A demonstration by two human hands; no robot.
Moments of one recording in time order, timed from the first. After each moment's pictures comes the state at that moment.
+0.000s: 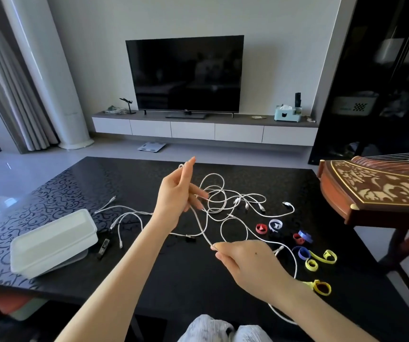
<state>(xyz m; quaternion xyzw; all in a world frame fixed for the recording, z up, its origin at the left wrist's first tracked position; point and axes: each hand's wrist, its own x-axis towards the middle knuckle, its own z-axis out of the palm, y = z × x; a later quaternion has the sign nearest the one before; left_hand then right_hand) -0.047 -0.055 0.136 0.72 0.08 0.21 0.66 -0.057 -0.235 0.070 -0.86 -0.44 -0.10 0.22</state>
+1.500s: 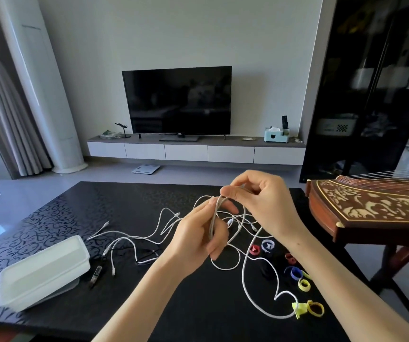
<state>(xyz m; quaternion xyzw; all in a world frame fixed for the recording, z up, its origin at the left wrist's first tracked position) -0.084 -0.110 0.156 0.57 -0.15 0.02 0.81 -0.037 -0.248 0.201 -0.73 -0.36 -0.16 0.56</state>
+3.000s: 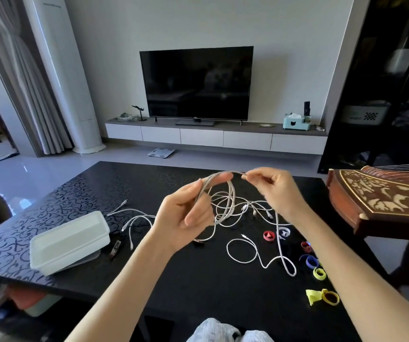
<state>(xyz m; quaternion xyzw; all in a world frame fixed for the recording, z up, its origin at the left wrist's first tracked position) -0.089 -0.055 0.148 0.39 -0.28 -0.09 0.87 0.023 -0.236 0.153 -0.75 -0.35 -0.08 0.55</state>
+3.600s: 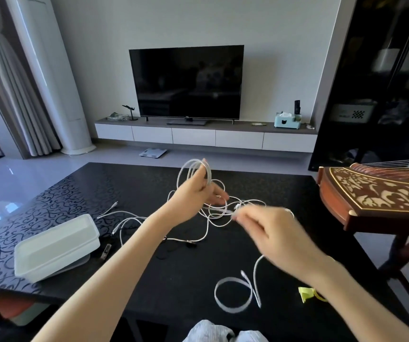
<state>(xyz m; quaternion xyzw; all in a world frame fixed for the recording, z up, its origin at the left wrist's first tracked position) -0.047 -0.060 0.155 0.83 -0.10 0.09 0.54 -0.056 -0.260 0.144 -0.82 -0.43 -0.17 0.33</state>
